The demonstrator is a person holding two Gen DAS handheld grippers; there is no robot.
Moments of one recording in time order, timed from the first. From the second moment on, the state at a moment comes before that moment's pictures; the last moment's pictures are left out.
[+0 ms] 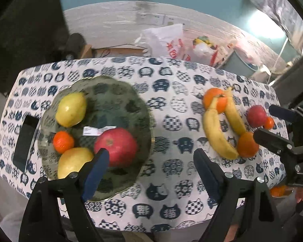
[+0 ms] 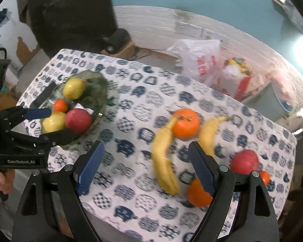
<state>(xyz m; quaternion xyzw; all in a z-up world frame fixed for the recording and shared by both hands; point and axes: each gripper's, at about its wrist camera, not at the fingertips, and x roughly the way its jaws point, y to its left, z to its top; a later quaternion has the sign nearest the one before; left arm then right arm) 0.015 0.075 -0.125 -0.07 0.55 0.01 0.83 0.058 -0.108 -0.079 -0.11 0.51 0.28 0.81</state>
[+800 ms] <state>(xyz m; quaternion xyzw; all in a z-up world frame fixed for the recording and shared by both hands) 0.083 -0.032 -0.134 0.00 0.57 -0.06 0.82 0.090 -0.243 -0.087 -0.06 0.54 0.18 0.82</state>
